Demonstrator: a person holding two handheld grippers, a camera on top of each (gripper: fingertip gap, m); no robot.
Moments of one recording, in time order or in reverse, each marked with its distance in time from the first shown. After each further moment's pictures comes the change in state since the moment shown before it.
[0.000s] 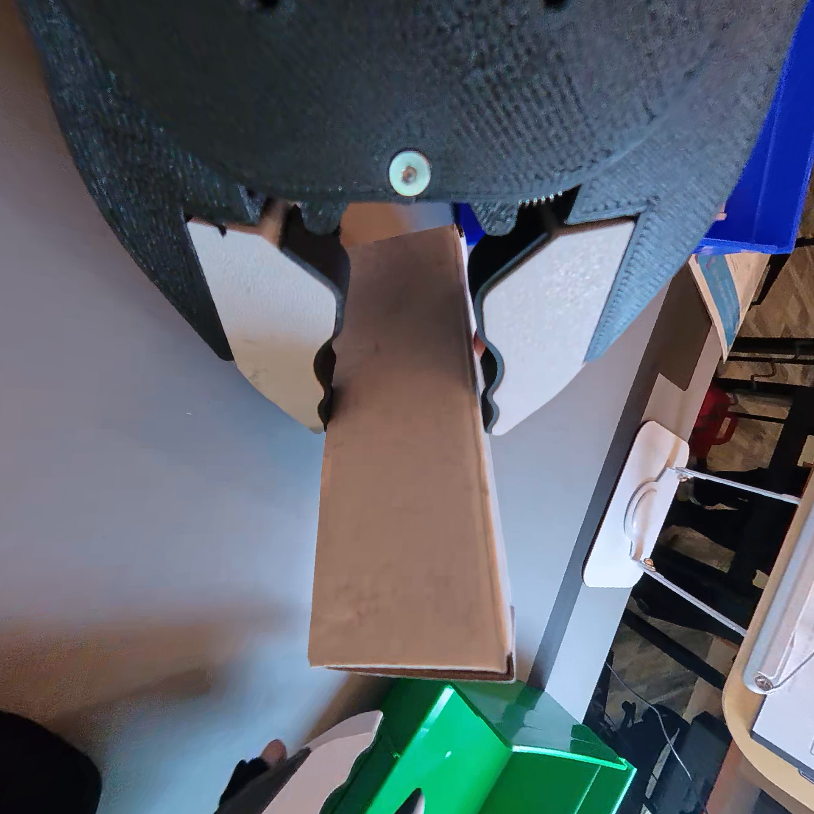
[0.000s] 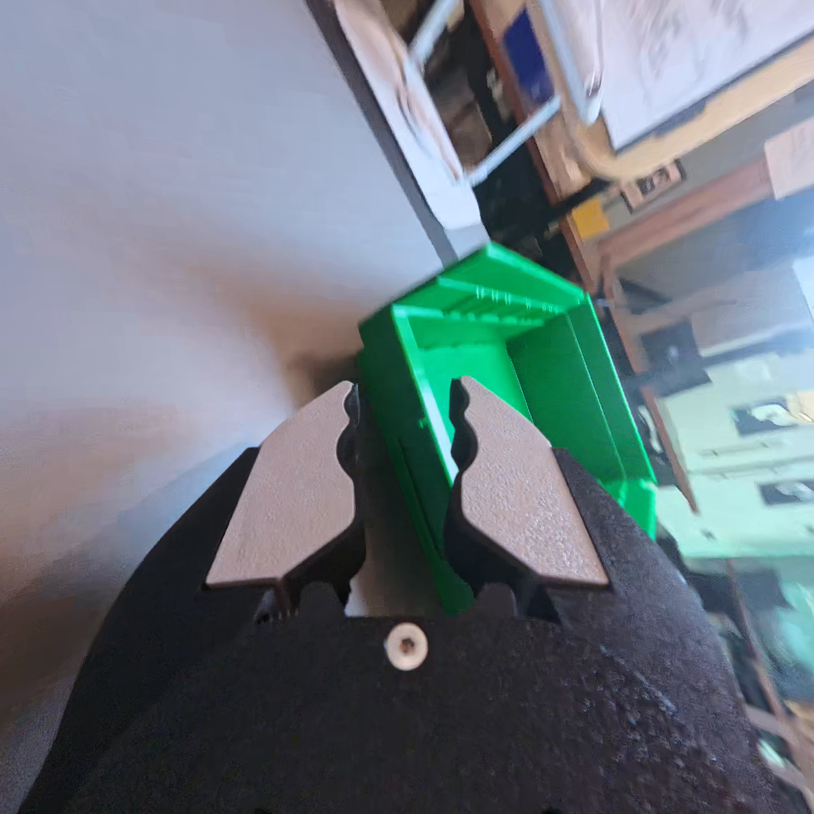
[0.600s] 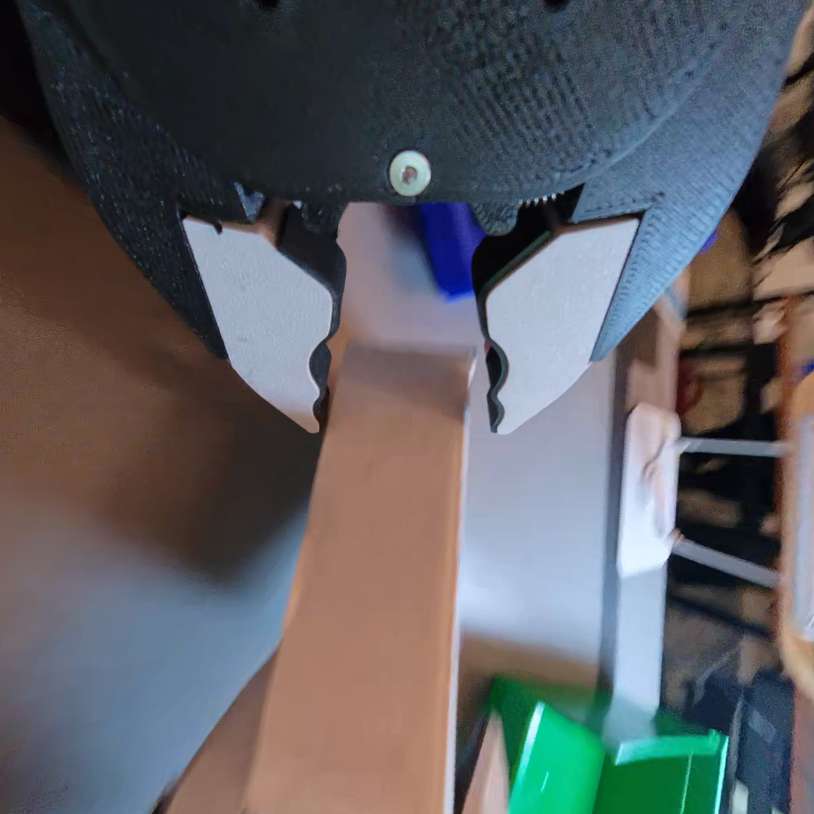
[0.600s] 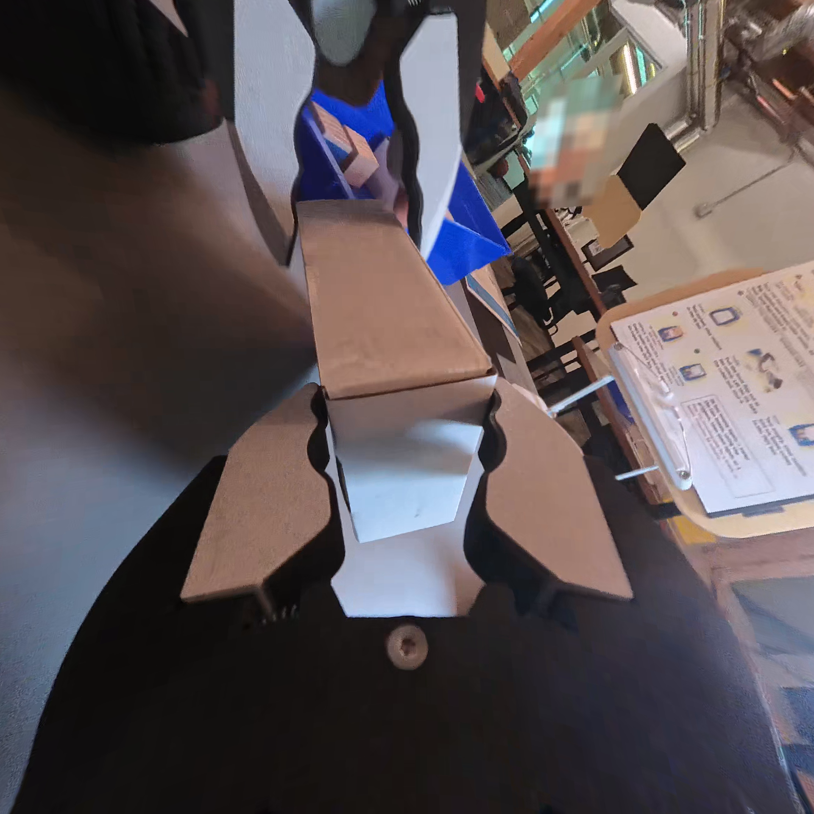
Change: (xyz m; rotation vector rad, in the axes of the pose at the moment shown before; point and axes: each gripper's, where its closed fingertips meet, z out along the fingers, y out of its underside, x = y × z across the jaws) left arm 0.020 0.016 -0.026 -0.086 0.073 0.221; right arm -0.106 -0.140 -0.101 0.608 -0.345 -0.154
